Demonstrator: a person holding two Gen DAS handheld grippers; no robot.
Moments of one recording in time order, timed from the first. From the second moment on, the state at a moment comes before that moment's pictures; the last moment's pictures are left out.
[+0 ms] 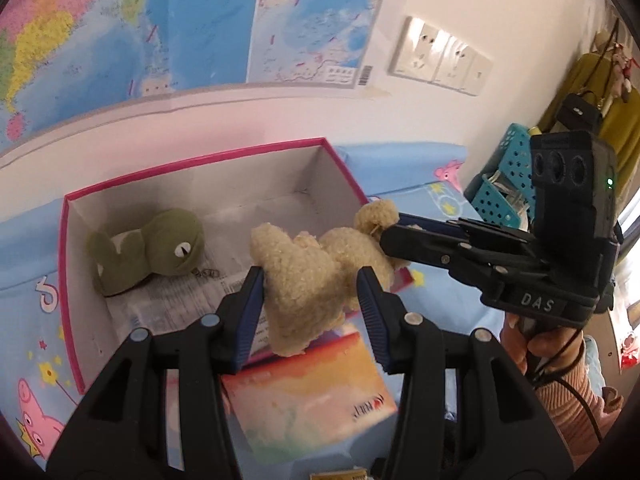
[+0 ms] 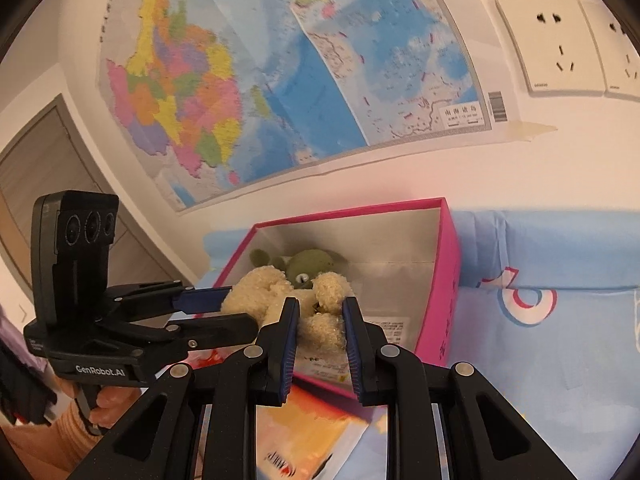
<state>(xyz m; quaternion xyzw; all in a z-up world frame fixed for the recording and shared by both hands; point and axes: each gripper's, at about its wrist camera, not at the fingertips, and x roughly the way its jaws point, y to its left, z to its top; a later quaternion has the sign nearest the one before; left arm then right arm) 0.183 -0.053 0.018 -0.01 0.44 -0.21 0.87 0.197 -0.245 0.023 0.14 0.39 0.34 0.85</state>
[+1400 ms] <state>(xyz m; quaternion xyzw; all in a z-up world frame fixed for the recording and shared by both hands) 0.053 -0.050 -0.040 -0.01 0.44 -0.30 0.85 0.030 -0.246 -0.033 0.02 0.50 0.38 0.78</state>
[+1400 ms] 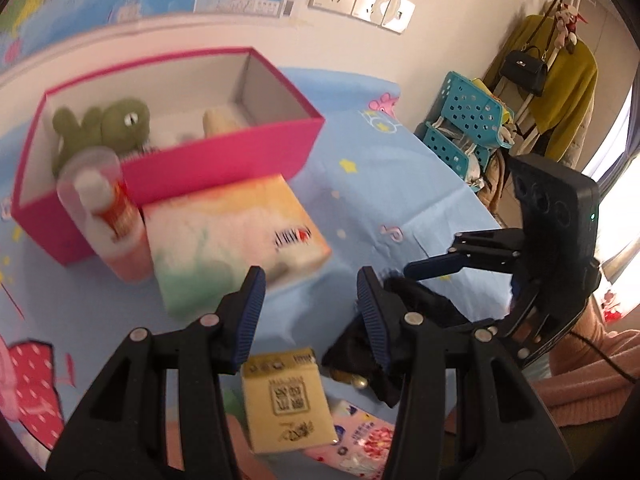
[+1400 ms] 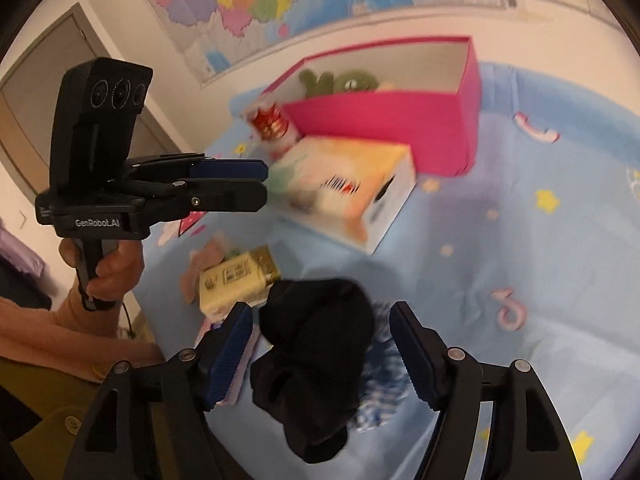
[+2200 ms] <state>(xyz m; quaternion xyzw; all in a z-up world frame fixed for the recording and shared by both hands) 0.022 -0.042 -0.059 -0.04 0.45 -0.38 0.81 0.023 -0.247 -0.005 0.04 0.46 0.40 0.79</state>
